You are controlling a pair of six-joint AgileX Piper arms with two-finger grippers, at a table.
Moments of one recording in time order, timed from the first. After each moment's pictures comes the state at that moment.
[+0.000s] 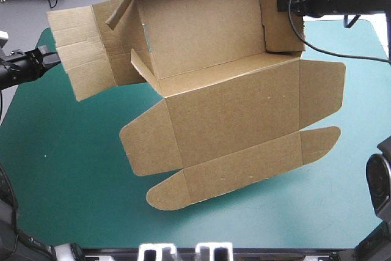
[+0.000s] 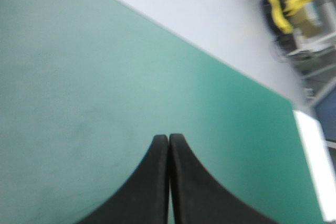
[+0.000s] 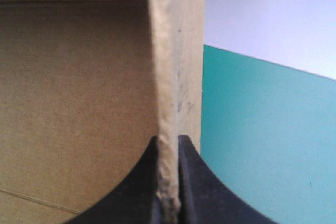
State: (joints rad) left arm 0.57 1.65 -1.38 -1.24 1.08 0.71; right arm 0.00 1.73 -2.27 0.62 1.24 -0.30
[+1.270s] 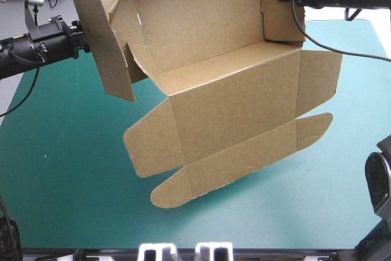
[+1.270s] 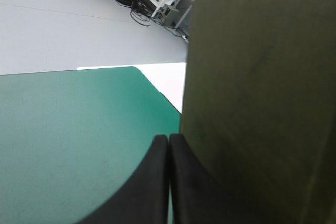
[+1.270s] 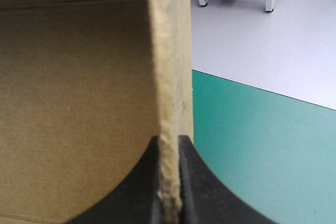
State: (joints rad) left arm 0.23 1.39 -1.52 -1.40 1.23 0.70; right arm 0.00 1.74 -2.32 0.65 1.20 -0.28
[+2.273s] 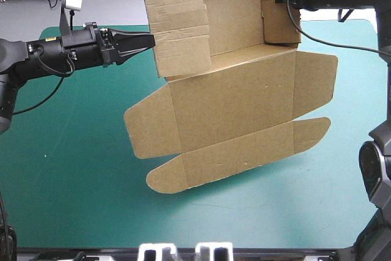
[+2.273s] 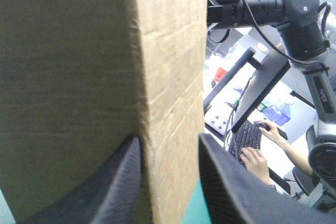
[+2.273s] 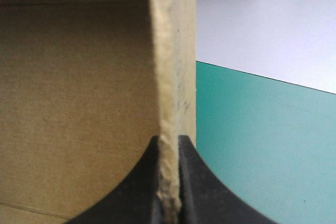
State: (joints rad) left arm 0.02 1.38 -1.52 -1.37 1.20 0.74; right arm 0.00 1.82 -2.32 0.61 1.18 -0.28
